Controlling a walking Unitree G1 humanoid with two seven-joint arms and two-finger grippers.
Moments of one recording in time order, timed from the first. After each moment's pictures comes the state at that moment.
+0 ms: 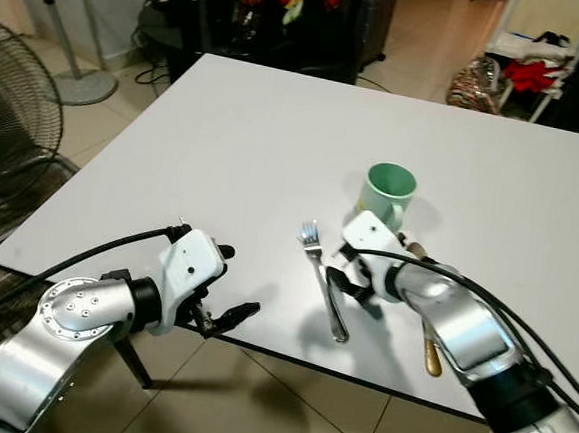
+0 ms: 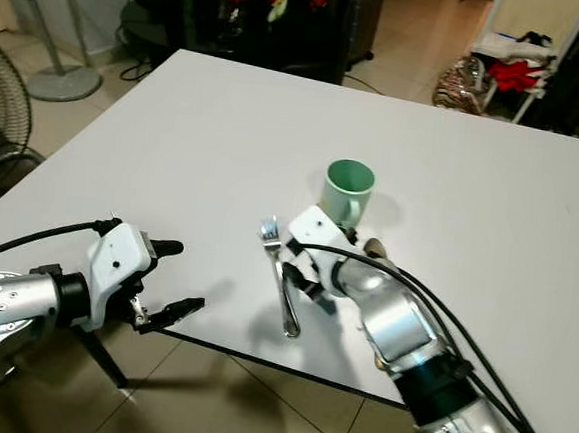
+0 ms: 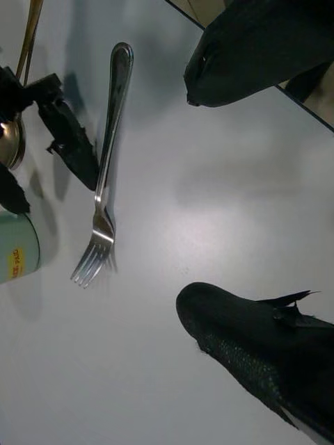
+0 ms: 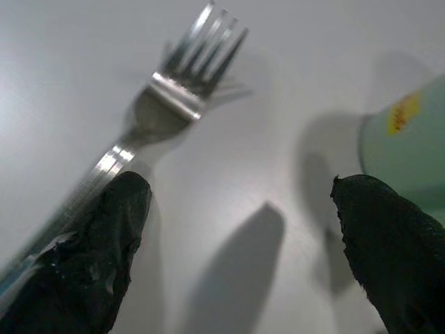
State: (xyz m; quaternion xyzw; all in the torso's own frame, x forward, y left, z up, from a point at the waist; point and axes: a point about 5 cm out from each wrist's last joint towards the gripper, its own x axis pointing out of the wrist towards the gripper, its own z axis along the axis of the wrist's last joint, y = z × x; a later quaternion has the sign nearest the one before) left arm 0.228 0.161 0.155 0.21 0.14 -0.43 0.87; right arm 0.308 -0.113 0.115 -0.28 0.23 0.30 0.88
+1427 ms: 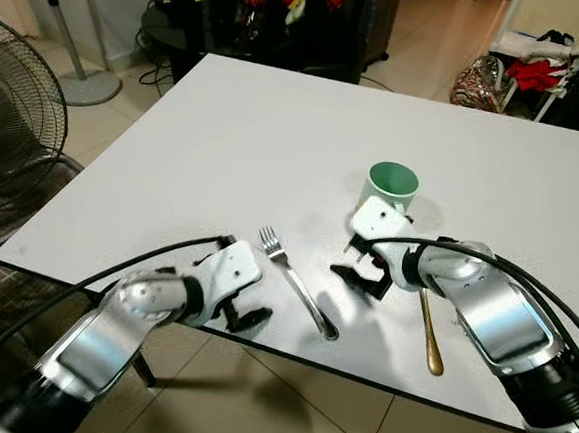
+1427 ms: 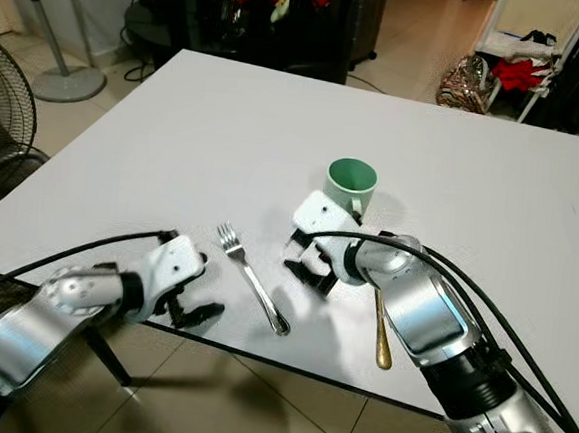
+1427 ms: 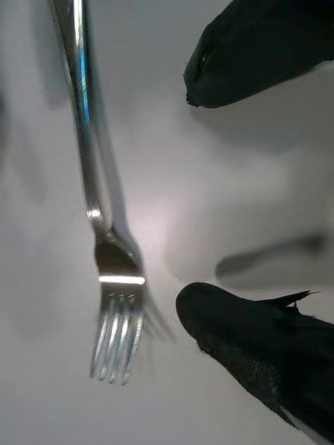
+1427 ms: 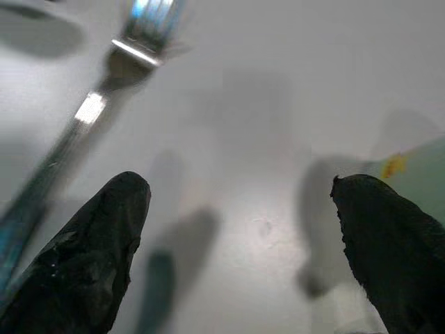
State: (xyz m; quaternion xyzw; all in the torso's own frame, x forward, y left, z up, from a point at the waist) left arm 0.269 0.133 0.112 0.27 0.20 -0.43 0.84; right arm 0.301 -0.123 0.156 -0.32 0.22 0.38 0.84
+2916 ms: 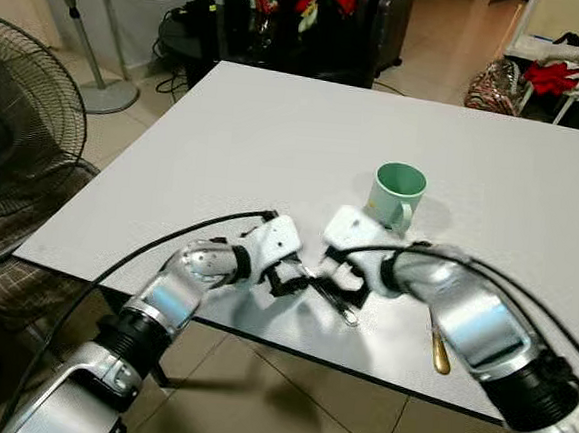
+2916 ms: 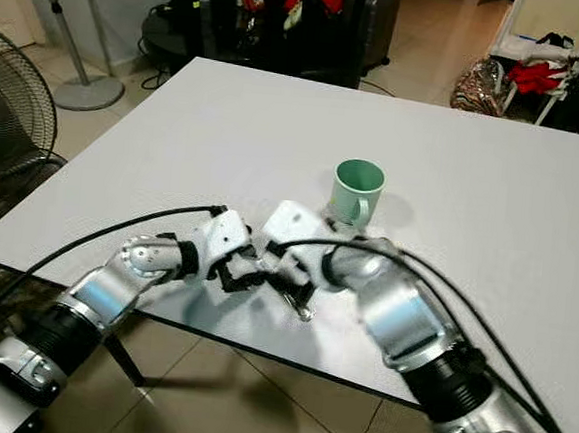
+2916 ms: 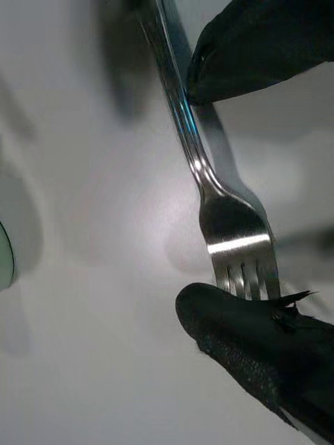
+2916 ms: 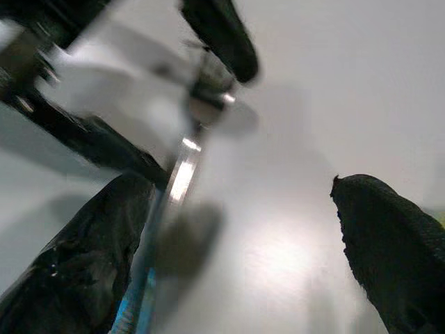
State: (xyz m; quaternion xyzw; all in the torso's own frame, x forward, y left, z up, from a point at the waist) left arm 0.325 0.101 0.098 0.26 0.14 -0.45 0.84; right arm 0.297 -0.106 0.153 -0.32 0.23 0.39 0.83
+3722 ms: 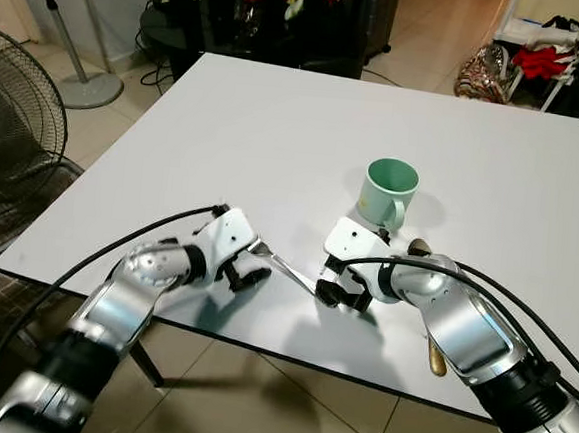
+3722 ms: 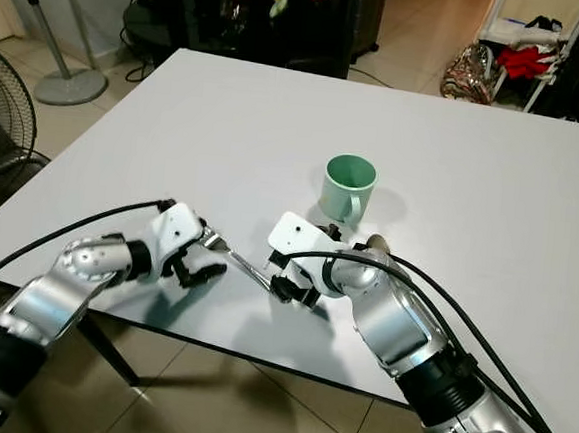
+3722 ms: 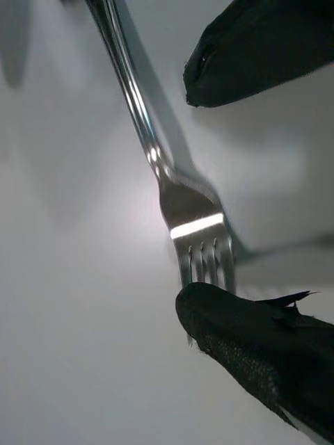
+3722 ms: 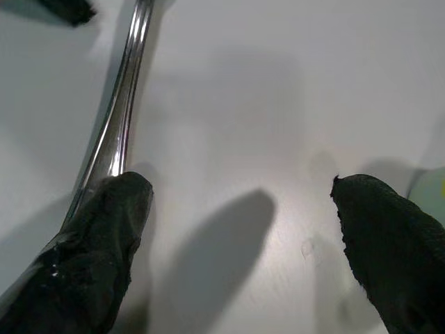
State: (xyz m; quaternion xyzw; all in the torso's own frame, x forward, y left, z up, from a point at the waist) left arm 0.306 0.146 0.109 0.24 0.15 -0.40 0.87; right arm 0.299 -0.104 0.131 -0.36 0.22 0.38 0.82
